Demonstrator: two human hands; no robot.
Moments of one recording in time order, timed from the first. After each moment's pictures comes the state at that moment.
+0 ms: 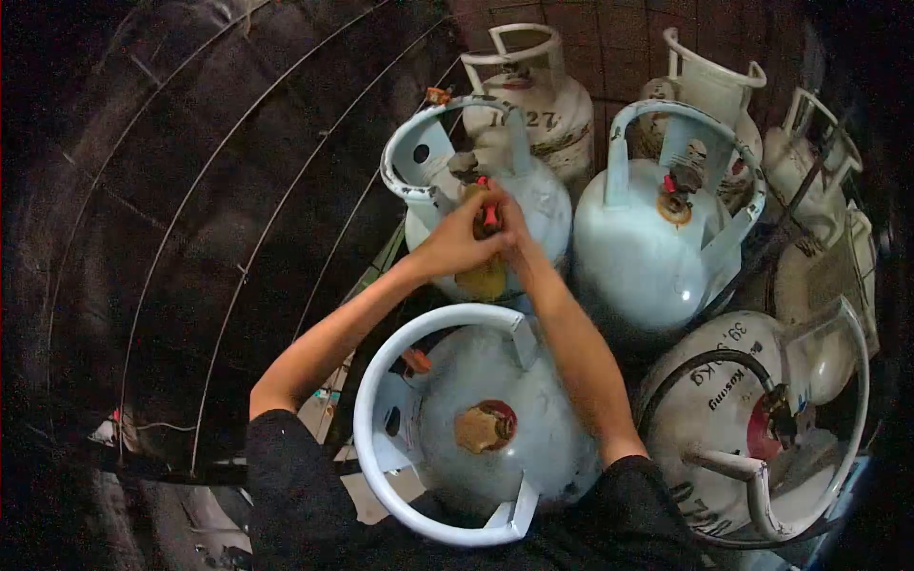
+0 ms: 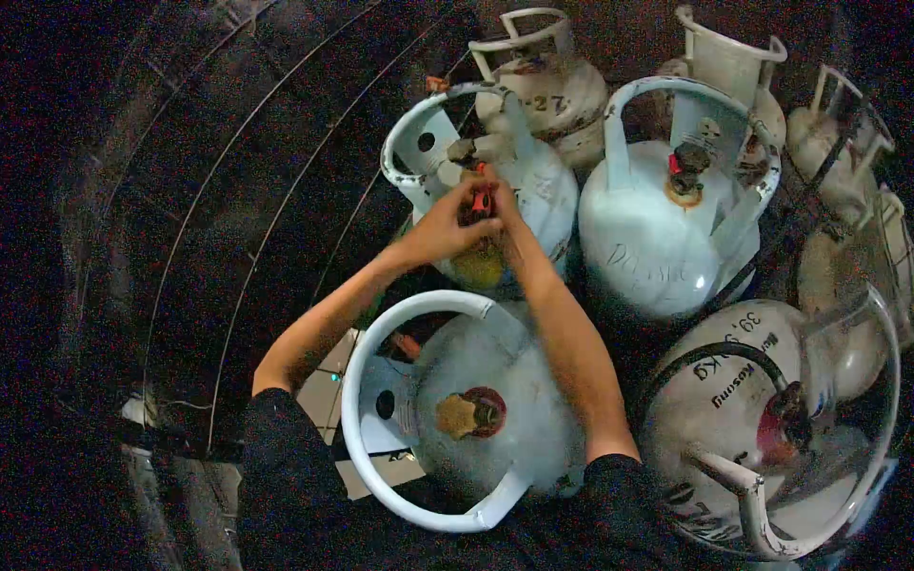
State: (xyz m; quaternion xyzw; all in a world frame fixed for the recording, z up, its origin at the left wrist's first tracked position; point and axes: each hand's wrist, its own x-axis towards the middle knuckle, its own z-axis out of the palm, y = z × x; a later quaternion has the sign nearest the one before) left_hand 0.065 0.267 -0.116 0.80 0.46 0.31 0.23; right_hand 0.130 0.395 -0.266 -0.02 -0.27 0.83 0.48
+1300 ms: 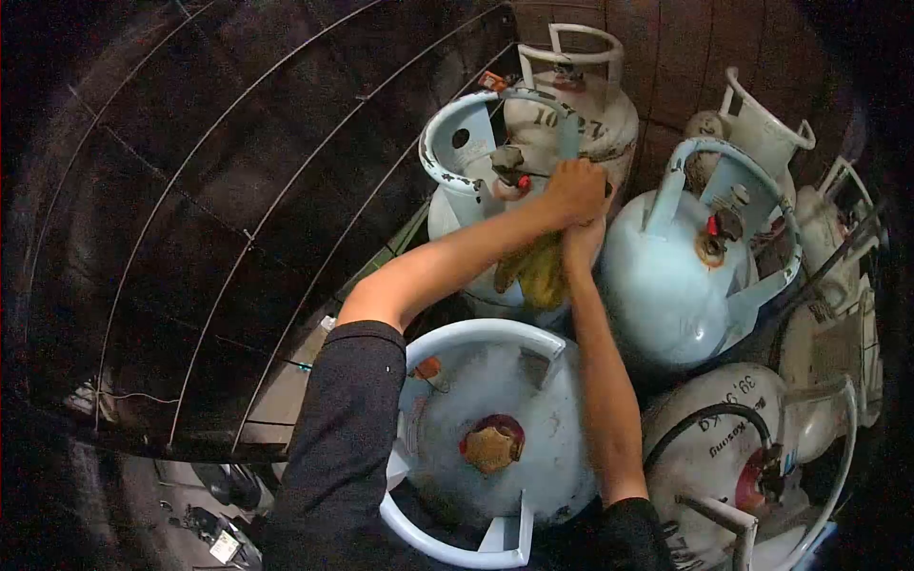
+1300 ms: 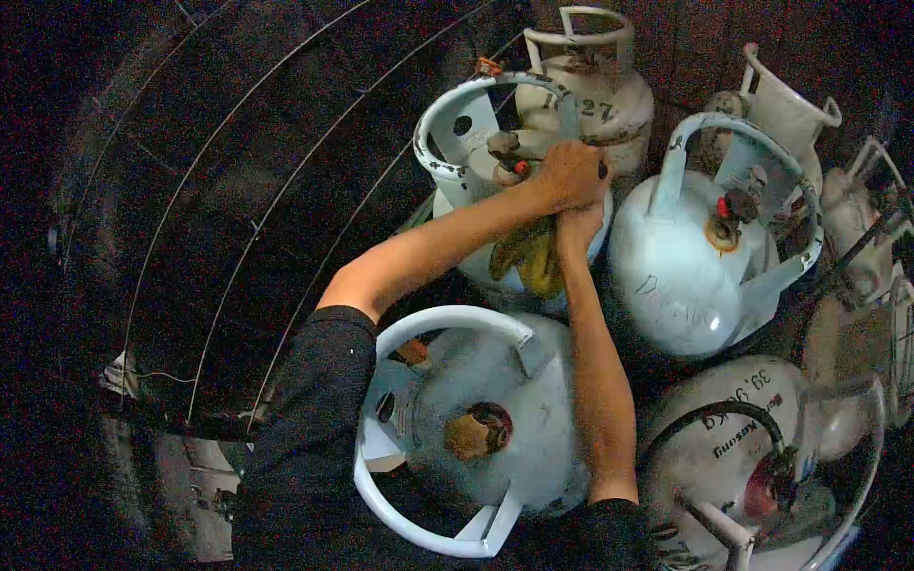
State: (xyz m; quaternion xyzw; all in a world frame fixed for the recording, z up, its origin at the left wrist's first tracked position) left_hand 0.140 0.403 -0.168 0.82 0.49 0.26 -0.14; right_hand 0.187 0.347 -0.225 -0.47 -0.46 0.32 0.68
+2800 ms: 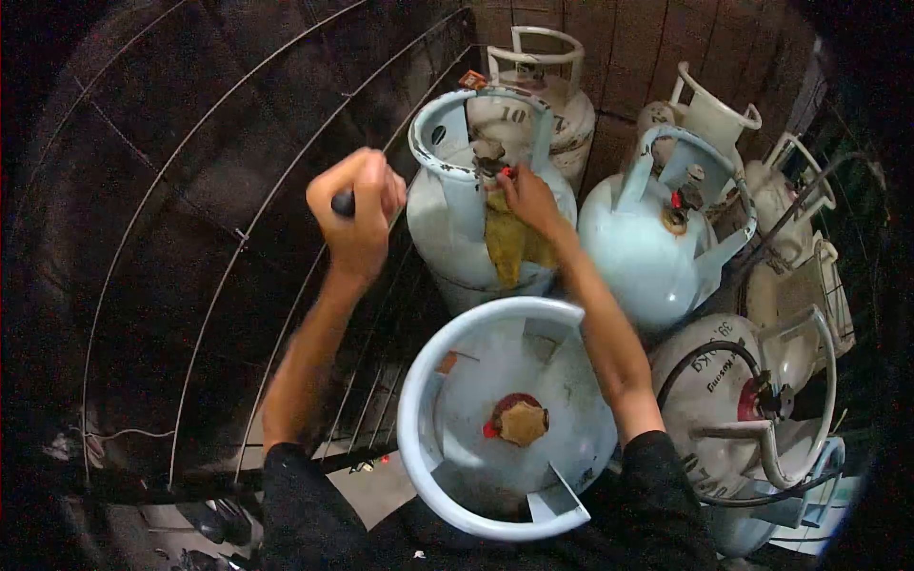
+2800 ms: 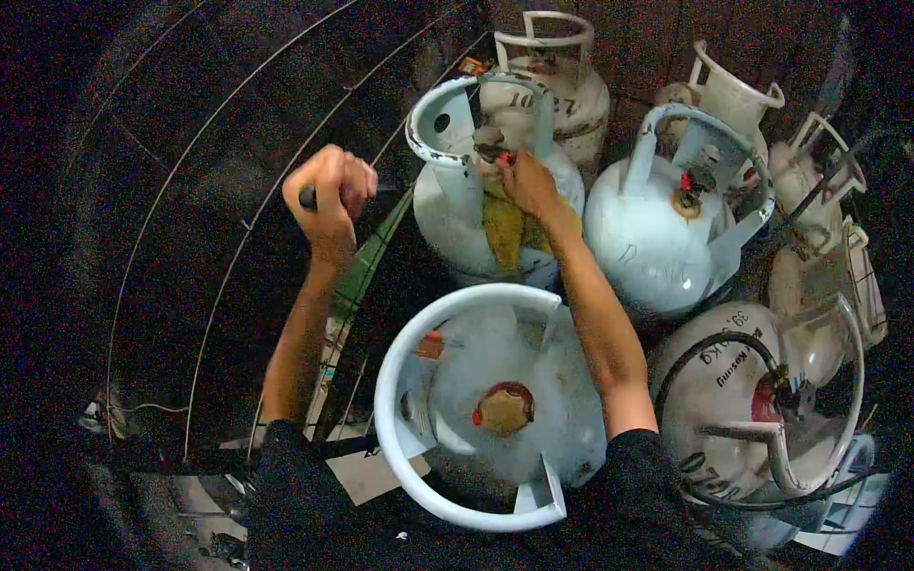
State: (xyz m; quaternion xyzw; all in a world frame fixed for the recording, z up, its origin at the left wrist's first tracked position) left_hand -0.019 0.182 -0.015 0.64 0.29 0.69 0.18; right_hand 0.158 0.385 -0.213 -0.47 -0.79 0.14 0.37
